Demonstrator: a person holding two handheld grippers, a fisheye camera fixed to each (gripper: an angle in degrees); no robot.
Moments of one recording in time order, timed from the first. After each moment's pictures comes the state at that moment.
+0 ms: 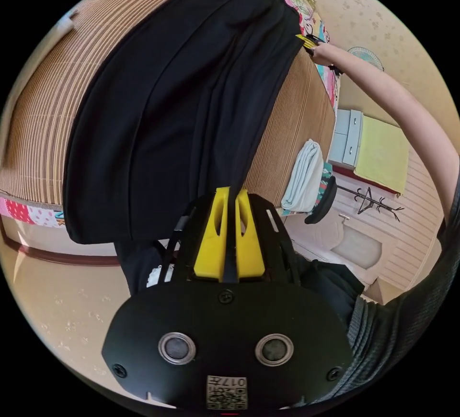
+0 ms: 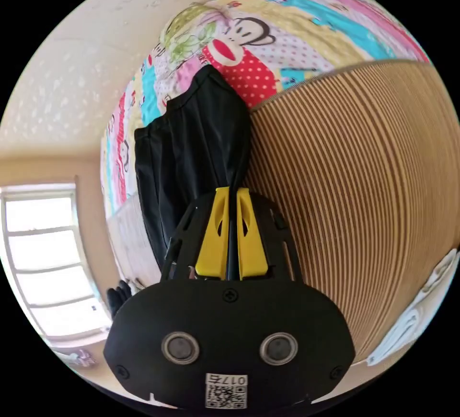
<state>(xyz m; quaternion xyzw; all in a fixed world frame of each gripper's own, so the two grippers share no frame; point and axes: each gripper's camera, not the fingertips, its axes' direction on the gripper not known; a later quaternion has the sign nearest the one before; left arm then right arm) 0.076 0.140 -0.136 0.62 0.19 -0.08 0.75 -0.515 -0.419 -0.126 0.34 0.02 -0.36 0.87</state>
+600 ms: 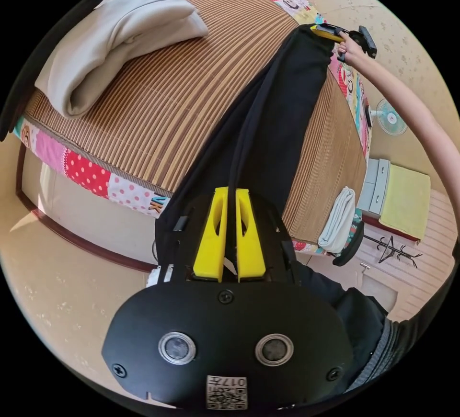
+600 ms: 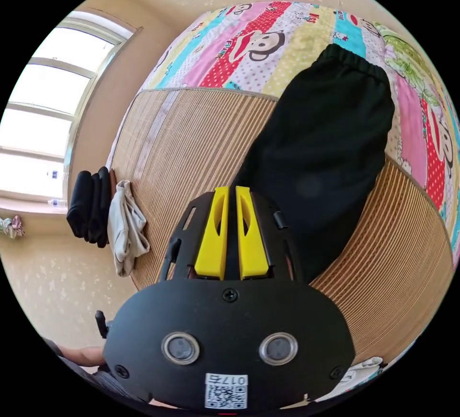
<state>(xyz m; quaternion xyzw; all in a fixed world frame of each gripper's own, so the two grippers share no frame) -0.017 0.212 -0.063 0.67 0.17 -0.19 0.70 -0.646 -0.329 0.075 0.22 0.11 -0.61 0.75</state>
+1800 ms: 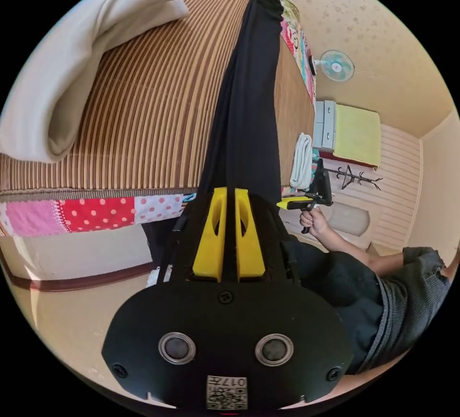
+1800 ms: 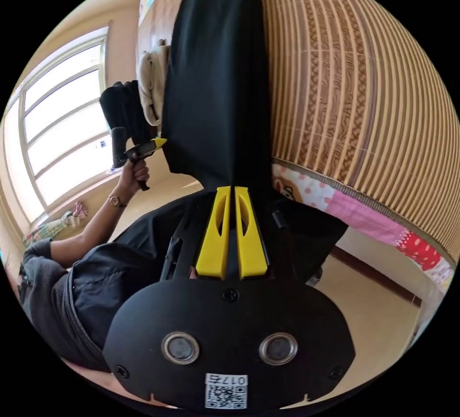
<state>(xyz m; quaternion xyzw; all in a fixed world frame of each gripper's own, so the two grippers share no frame) -0.107 0.271 -0.083 0.58 0.19 0.01 0.79 -0.240 -0.307 0.270 -0.01 0.04 -0.44 0.90</state>
